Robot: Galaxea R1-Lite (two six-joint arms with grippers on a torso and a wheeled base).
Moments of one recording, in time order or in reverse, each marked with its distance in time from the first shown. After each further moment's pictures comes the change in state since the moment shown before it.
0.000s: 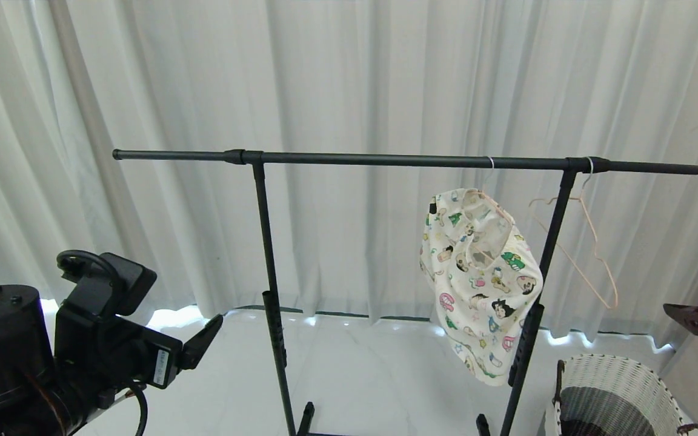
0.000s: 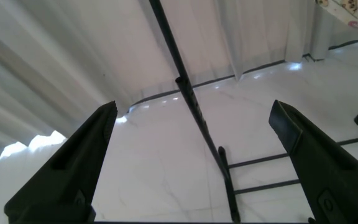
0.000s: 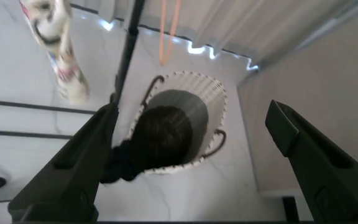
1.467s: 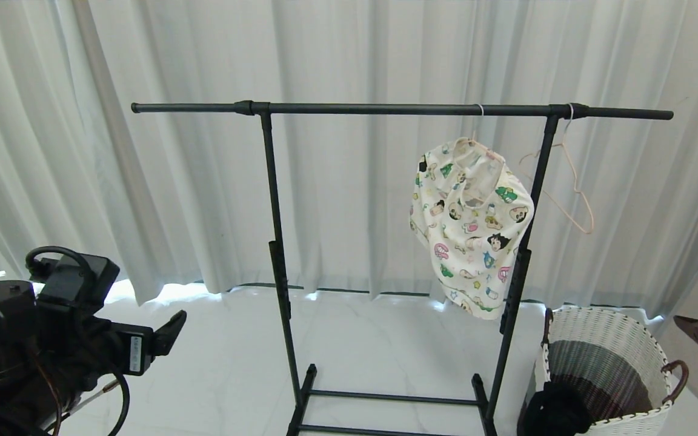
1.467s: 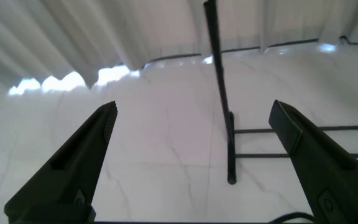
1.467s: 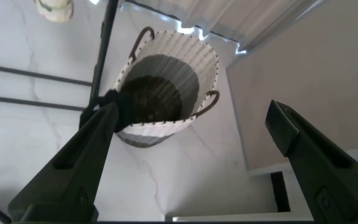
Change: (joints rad) left arm 0.199 0.056 0.006 0.000 0.021 -0.109; right arm -0.031 -0.034 0.088 -0.079 0.000 -0.084
